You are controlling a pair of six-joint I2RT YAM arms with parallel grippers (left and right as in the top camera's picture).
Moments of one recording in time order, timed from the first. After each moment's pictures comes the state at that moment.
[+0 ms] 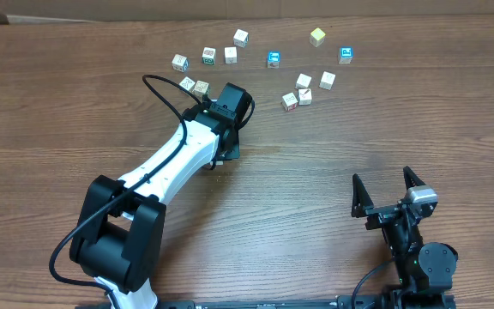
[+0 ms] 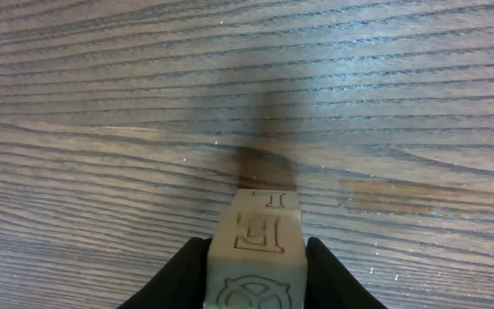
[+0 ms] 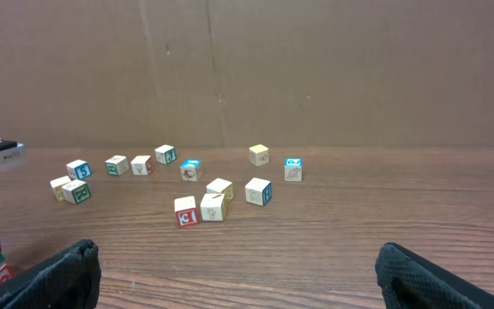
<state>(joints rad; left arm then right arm) -0.48 1.87 1.32 -0.80 -0.25 -0.52 0.00 0.01 0.02 -0.02 -0.17 0.07</state>
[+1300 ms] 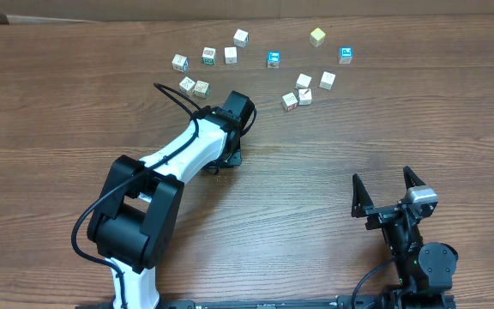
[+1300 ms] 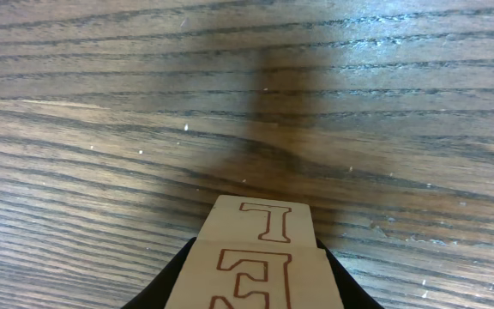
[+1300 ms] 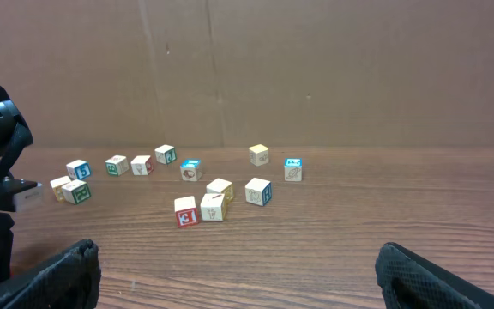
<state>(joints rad) -0.48 2.00 1.32 -0.79 -0.22 -0.55 0.00 0.01 0.02 -0.02 -0.17 0.07</state>
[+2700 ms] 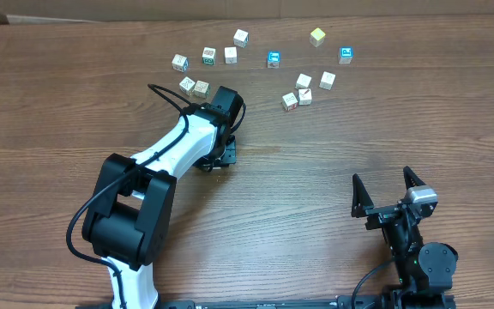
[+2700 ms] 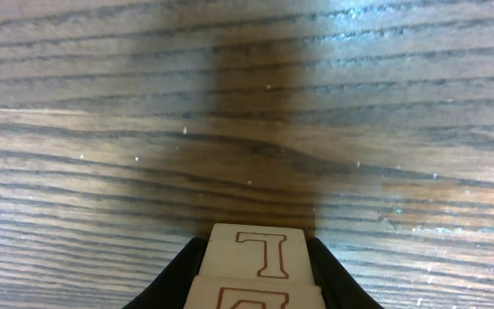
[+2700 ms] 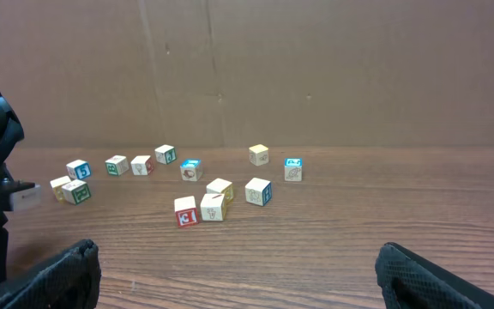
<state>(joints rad) -0.43 2.00 1.32 -0.80 -0.11 -0.47 0.00 0.01 0.02 -0.02 -0.17 0.07</state>
